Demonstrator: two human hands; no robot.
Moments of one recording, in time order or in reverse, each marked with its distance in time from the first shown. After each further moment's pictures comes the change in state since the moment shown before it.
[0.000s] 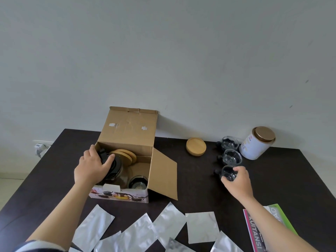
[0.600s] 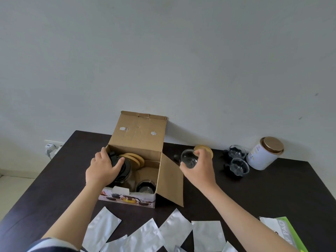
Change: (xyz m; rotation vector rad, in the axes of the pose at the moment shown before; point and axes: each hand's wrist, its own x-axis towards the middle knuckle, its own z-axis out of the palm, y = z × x) left_hand -0.001 -0.002 -0.002 -0.033 0.005 0.018; right_hand -0.044 -0.160 0.056 0.085 0.030 -0.461
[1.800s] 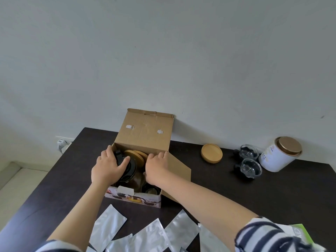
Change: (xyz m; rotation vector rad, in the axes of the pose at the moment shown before) left_hand -0.001 0.003 0.001 0.010 -0.006 -0.024; right_hand 0.008 -0.098 0.114 -0.761 -0.717 -0.267
